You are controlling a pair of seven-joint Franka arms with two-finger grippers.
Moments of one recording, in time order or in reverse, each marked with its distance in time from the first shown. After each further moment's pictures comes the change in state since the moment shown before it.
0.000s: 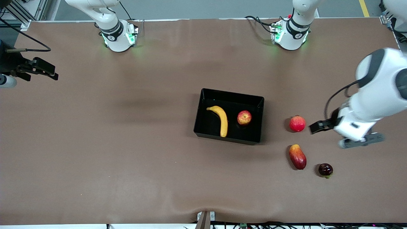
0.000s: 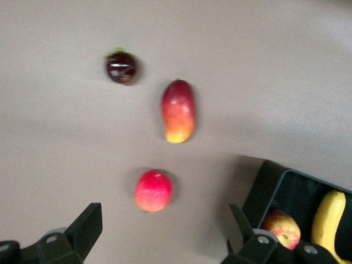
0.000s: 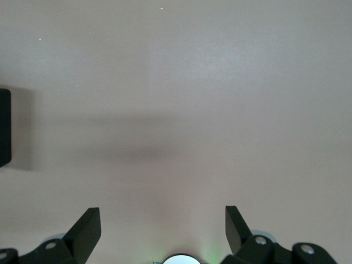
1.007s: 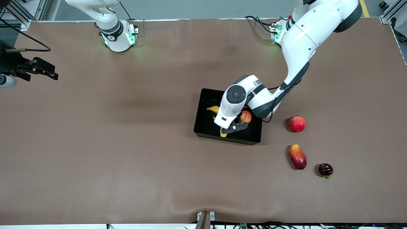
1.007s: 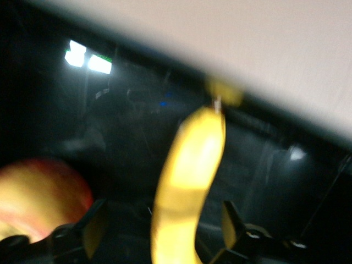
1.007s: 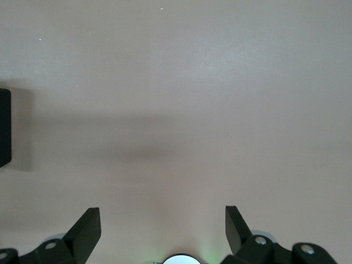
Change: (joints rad) left arm -0.807 0.288 0.421 -0.152 0.051 0.534 -0.562; right arm -0.001 -0.001 0.001 0.000 0.000 0.000 0.000
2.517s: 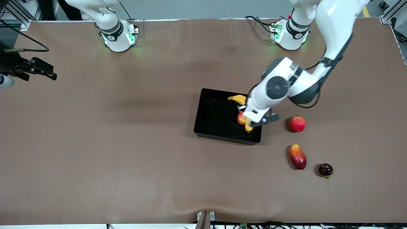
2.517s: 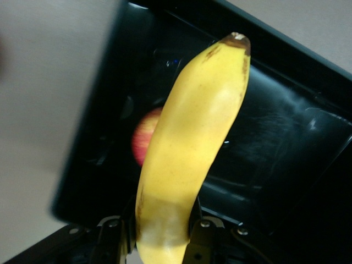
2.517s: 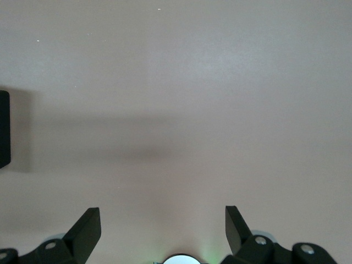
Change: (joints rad) left arm 0.229 -0.223 -0.156 -0.159 -0.236 -0.199 0.095; right arm -0.008 0.000 0.000 0.000 0.000 0.000 0.001
